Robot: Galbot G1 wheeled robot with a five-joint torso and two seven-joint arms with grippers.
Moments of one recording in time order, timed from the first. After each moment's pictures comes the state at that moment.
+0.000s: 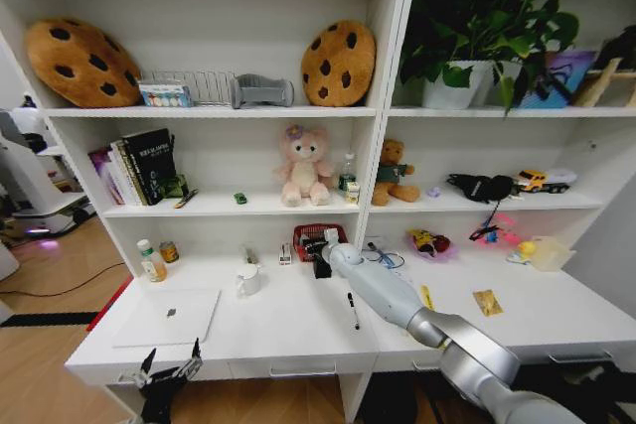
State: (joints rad) left arm 1.94 -1.44 -0.71 -2.16 -0.26 -0.02 -0.15; right arm -0.28 1.30 -0.38 0.99 0.92 -0.42 0.11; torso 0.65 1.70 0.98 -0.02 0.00
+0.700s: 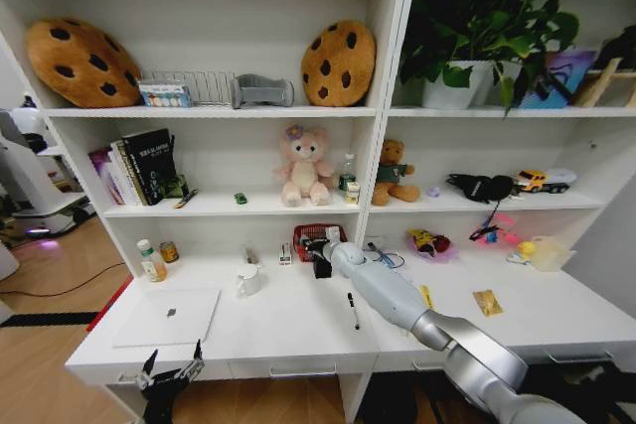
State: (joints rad) left arm 1.94 -1.45 -0.70 -2.16 -0.24 -0.03 -0.15; right arm -0.29 1.24 -0.35 1.12 0.92 -0.43 0.11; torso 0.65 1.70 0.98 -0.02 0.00
